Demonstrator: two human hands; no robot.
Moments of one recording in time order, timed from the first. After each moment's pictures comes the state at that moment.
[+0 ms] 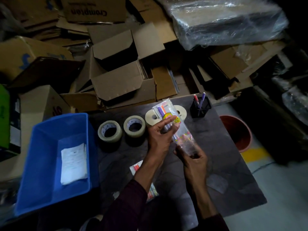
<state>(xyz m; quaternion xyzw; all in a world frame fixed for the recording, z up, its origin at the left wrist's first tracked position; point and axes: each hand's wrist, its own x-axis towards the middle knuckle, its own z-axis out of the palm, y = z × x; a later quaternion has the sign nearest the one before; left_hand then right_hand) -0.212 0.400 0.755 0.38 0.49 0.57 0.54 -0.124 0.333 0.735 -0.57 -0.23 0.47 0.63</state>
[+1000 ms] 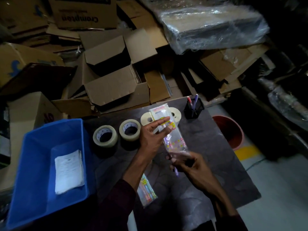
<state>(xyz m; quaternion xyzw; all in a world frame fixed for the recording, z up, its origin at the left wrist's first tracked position) -0.236 0.401 0.764 0.42 0.48 0.51 0.57 -0.087 0.312 0.744 -0.51 -0.45 0.59 0.44</state>
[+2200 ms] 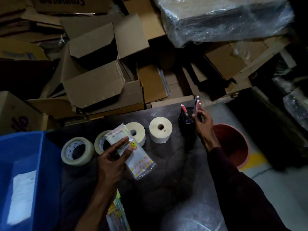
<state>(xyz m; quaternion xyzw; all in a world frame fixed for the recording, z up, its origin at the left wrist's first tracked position) -0.241 0.444 0.685 0.28 0.58 0.56 0.52 0.071 0.597 0.591 -0.70 -0.46 0.32 0.45</state>
